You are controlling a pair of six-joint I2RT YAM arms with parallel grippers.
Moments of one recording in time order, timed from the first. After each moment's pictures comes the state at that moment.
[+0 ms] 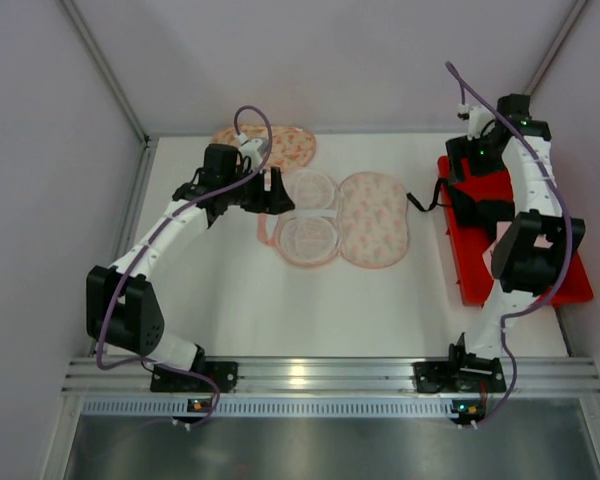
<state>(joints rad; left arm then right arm) -0.31 1.50 1.23 -0.38 0.47 -0.23 -0.15 1.89 1.84 -0.97 -0.24 -0.42</state>
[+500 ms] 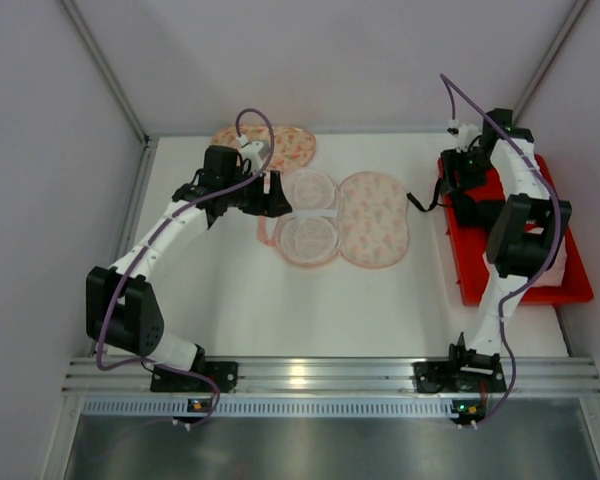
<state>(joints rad) -0.31 1.49 1.22 -0.41 0.45 -0.18 -0.15 2.04 1.83 -0.97 -0.31 -0.36</state>
